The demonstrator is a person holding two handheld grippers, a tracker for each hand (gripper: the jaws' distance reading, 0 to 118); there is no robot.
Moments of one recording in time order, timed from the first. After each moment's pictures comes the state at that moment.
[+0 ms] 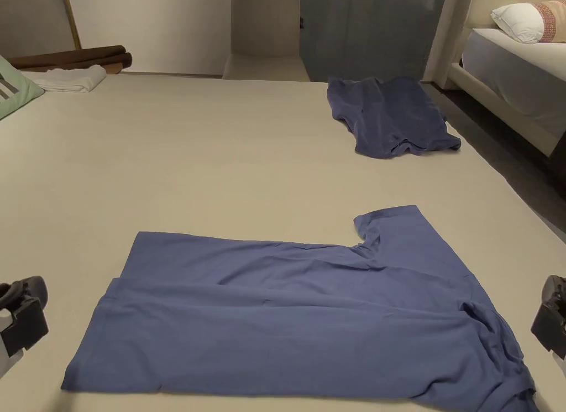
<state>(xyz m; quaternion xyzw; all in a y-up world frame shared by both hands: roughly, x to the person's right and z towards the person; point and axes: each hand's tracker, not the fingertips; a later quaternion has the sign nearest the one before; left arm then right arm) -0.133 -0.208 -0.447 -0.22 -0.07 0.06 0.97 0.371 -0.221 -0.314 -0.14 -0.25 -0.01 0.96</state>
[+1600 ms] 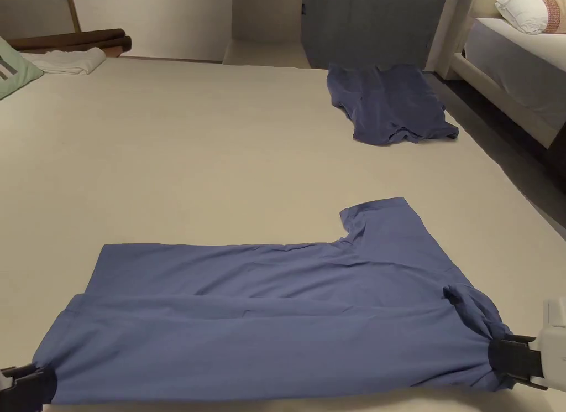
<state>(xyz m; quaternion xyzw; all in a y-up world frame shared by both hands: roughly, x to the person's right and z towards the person) -0.157 -0.250 -0.421 -0.46 -0.10 0.06 0.88 0.422 -0.249 -0.329 -0.46 -0.11 -0.11 0.88</state>
